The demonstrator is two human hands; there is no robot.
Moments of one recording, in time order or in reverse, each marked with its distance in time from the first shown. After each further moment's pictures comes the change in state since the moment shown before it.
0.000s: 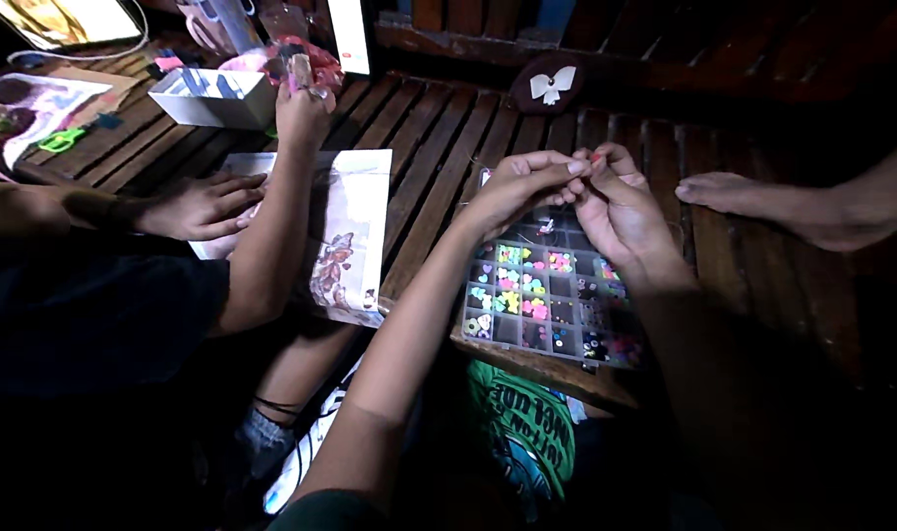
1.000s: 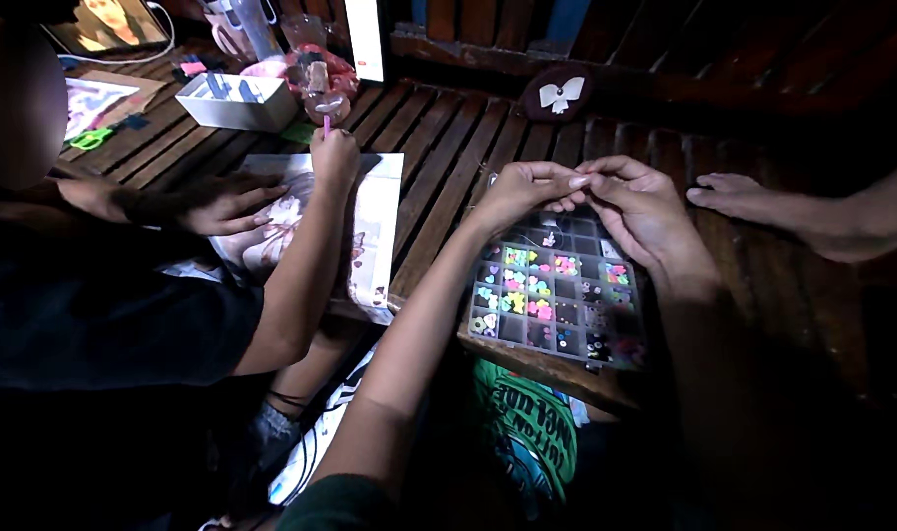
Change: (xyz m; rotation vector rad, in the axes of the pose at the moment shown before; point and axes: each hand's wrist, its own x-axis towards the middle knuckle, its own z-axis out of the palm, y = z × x) left_hand 0.001 0.001 -0.002 0.157 0.077 -0.058; right_hand -0.001 -0.020 -0.006 -0.355 0.015 0.068
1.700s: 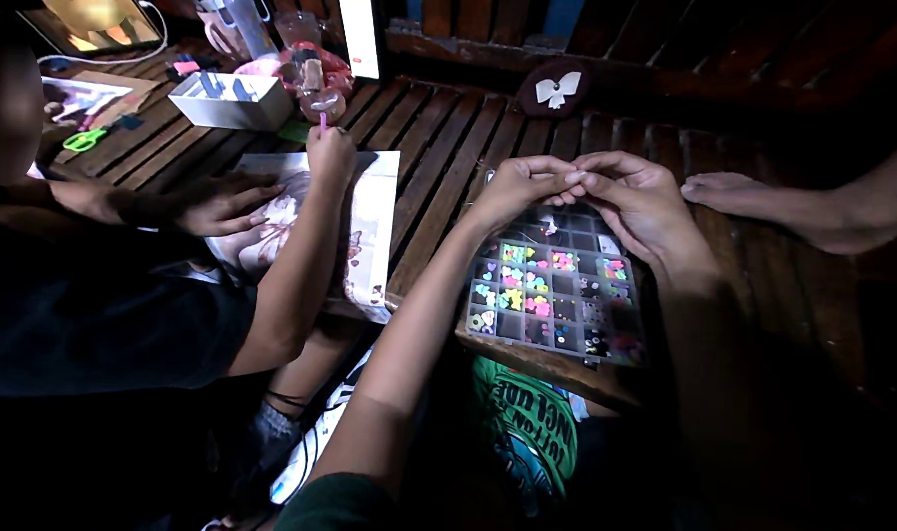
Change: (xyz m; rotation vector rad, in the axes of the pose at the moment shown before) left_hand 0.000 -0.001 0.002 -0.028 0.002 0.030; right_hand -0.002 0.000 -0.002 -0.021 -0.057 -0.063
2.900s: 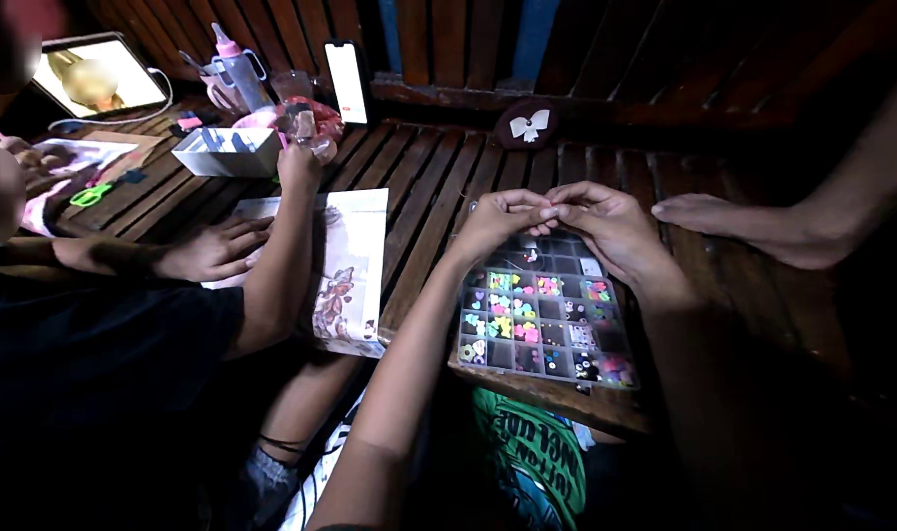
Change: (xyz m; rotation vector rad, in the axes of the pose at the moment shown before) left_hand -0.002 0.001 -0.002 0.063 -0.010 0.023; right_hand -0.005 -0.004 0.000 -0.106 -0.003 0.002
